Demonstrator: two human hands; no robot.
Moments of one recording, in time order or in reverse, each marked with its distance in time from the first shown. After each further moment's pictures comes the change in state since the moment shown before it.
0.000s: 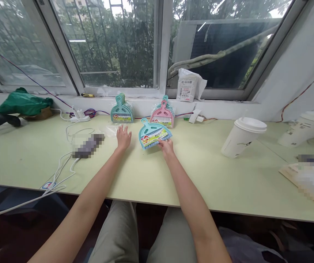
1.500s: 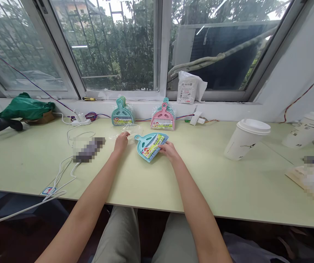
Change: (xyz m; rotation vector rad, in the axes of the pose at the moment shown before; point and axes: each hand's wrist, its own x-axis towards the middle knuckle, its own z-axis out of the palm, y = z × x) left_hand 0.012 -0.009 -0.025 0.692 -0.222 0.203; right_hand -0.006 -0.012 -0.006 -0.220 -0.179 0.141
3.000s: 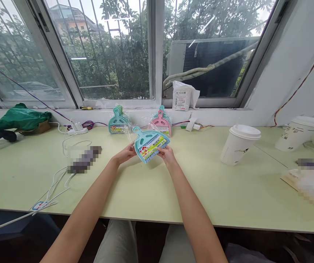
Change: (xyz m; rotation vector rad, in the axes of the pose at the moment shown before) left_hand -0.011 0.039 -0.008 -1.370 -0.765 0.012; right_hand 0.001 -0.008 -0.001 0.210 0.029 -0.124
